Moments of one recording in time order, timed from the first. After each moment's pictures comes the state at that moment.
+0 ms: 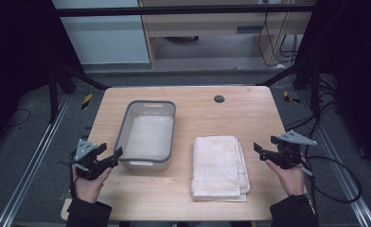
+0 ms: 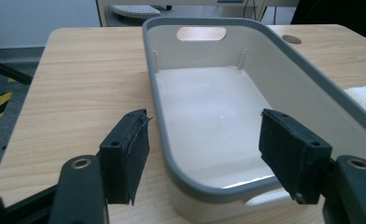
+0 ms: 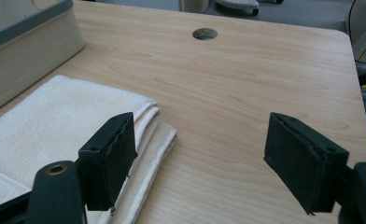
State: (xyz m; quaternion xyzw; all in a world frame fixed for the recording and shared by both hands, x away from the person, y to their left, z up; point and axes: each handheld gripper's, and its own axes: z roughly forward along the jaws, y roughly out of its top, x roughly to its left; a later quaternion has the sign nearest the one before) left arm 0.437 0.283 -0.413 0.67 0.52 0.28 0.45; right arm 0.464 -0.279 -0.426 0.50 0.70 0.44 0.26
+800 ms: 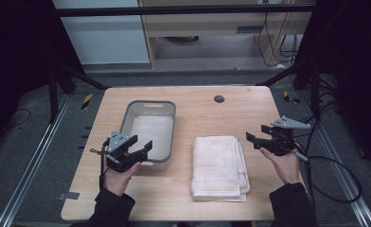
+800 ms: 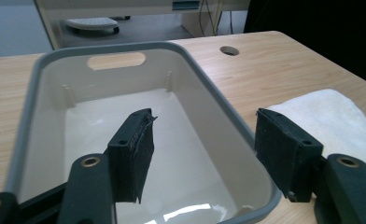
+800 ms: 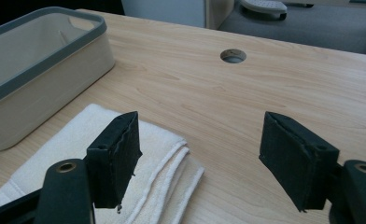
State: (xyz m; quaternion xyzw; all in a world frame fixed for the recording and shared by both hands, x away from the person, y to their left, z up) left arm 0.450 0.199 -0.396 0.71 0.46 0.25 0.48; right arm 0.489 -0.261 -0.396 0.47 0.72 0.45 0.23
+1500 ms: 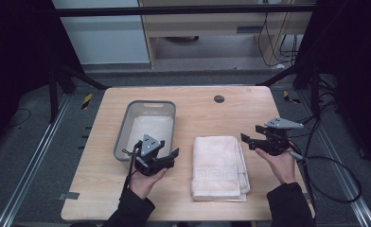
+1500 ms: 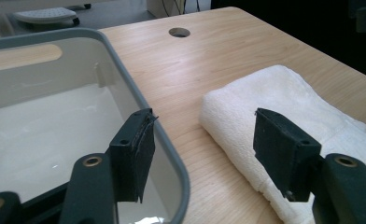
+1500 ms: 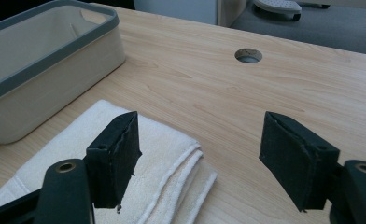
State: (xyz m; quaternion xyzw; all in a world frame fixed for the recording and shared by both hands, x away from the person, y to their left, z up) left arm 0.447 0.133 -0.409 0.75 0.41 0.22 0.47; right arm 0.495 -0.250 -0.403 0.45 0.74 0.46 0.22
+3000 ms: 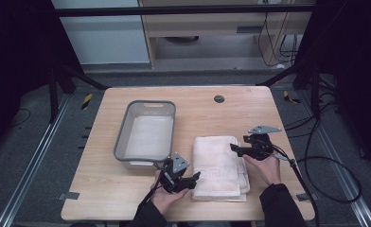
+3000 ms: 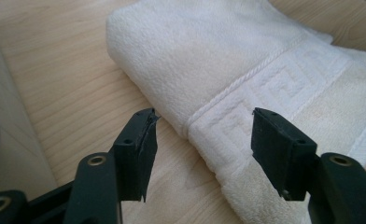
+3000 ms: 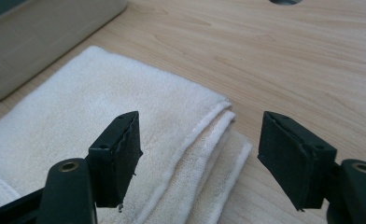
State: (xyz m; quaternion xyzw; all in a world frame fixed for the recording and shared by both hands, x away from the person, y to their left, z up) left arm 0.427 0.072 -0.467 0.82 0.37 0.16 0.41; right arm 0.512 -0.226 -0.456 0.46 0.77 0.41 0.17
